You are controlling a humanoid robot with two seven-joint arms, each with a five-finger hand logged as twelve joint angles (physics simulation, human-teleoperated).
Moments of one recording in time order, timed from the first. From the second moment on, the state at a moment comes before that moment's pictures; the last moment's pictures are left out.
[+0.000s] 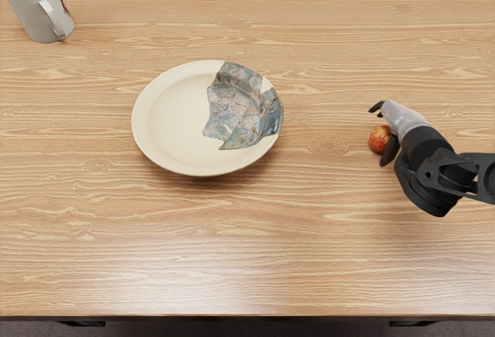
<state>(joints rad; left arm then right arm) -0.06 0.00 -0.25 -0.13 -0.06 -0.26 0.09 1.27 -0.55 -0.35 1.40 -0.82 -0.61 -0.61</state>
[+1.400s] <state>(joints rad) -0.06 0.00 -0.25 -0.13 -0.06 -0.26 0.09 1.24 -0.54 -0.35 1.38 -0.84 -0.61 -0.61</state>
